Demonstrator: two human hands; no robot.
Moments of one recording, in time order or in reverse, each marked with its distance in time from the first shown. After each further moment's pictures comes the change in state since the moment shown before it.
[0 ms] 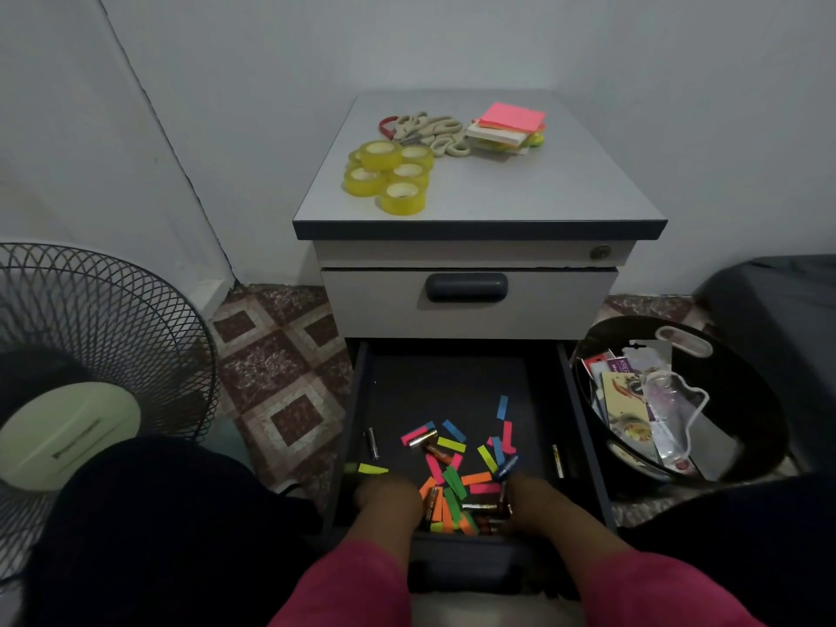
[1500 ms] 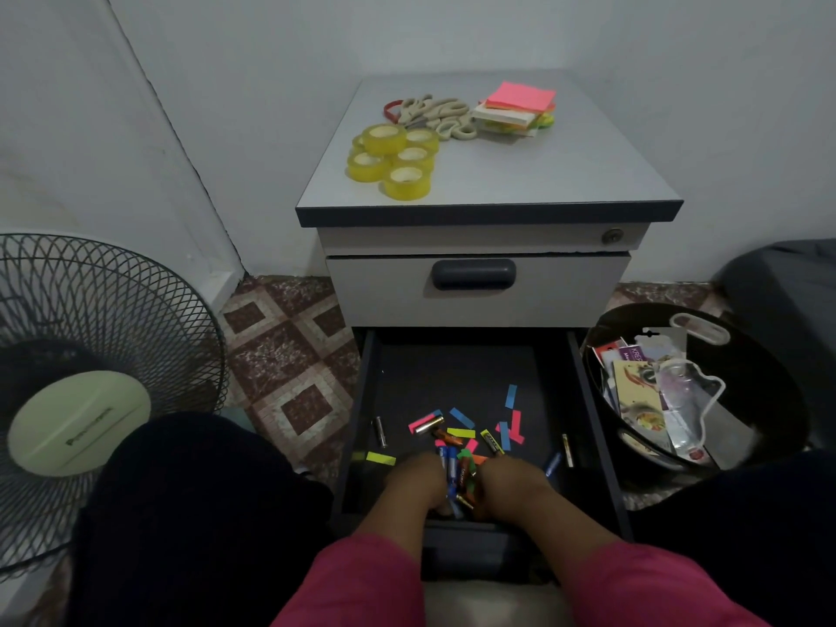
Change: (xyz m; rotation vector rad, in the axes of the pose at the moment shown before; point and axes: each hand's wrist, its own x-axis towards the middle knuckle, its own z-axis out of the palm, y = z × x) left_hand 0.002 0.017 -0.008 -0.438 0.007 -0.015; right_hand -0.002 -0.040 0.004 -0.367 0.065 -0.176
